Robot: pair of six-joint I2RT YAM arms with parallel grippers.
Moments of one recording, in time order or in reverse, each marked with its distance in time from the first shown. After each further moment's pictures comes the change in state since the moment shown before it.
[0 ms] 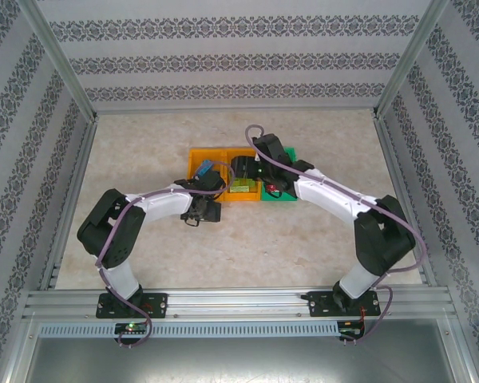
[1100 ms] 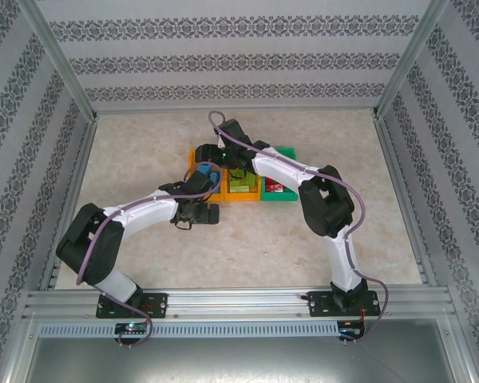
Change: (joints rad) left arm 0.026 -0.160 -0.091 -0.010 0.062 0.002; right arm 0.047 0.542 0.557 -0.024 -0.221 0.065
